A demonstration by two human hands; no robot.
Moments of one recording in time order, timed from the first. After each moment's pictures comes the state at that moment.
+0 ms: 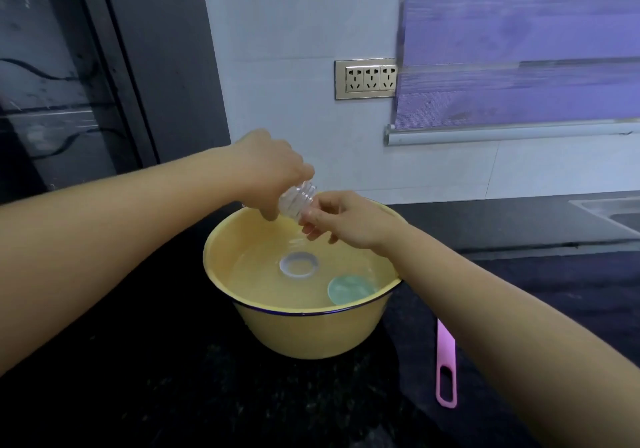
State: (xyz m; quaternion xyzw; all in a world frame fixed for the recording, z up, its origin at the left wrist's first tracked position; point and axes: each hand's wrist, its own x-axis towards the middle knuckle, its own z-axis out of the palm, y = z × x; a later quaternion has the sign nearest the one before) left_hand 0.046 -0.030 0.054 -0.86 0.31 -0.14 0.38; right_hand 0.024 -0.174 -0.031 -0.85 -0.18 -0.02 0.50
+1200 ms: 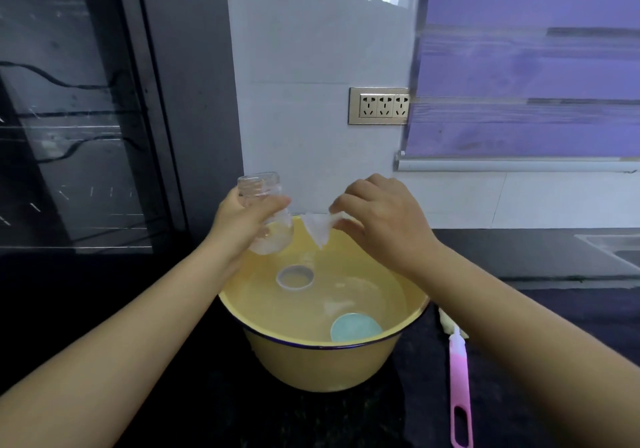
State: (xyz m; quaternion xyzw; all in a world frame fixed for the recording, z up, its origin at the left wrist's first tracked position) left_hand 0.061 0.014 -0.019 -0.68 0.11 -0.08 -0.72; right_hand 0.030 -0.190 -0.013 -0.81 -0.30 -0.51 -0.02
